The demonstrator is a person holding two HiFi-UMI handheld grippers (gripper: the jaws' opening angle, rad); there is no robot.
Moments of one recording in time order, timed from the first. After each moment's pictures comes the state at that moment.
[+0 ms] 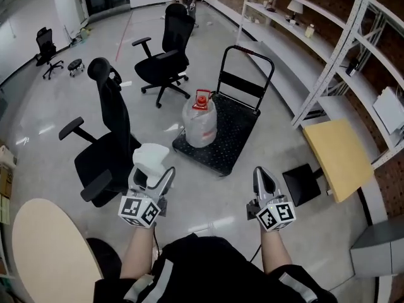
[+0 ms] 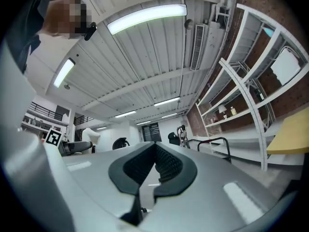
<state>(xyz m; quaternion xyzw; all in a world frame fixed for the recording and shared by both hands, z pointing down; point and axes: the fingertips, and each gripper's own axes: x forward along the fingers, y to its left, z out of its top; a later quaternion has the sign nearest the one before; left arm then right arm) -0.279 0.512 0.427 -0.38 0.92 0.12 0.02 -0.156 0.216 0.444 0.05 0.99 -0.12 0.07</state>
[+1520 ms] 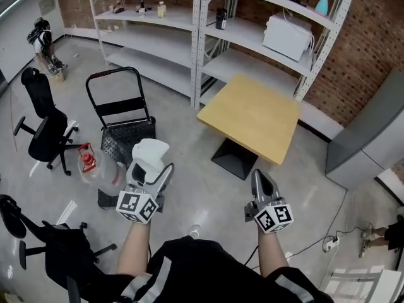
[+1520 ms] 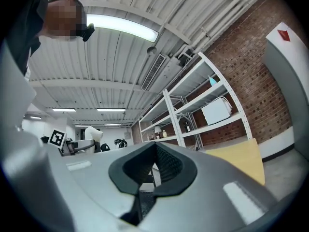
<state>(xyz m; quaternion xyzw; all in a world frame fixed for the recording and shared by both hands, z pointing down) -0.269 0.023 0.425 -0.69 0.72 0.11 -0.02 0.027 -0.102 0.451 -0.31 0.94 -0.10 0.10</state>
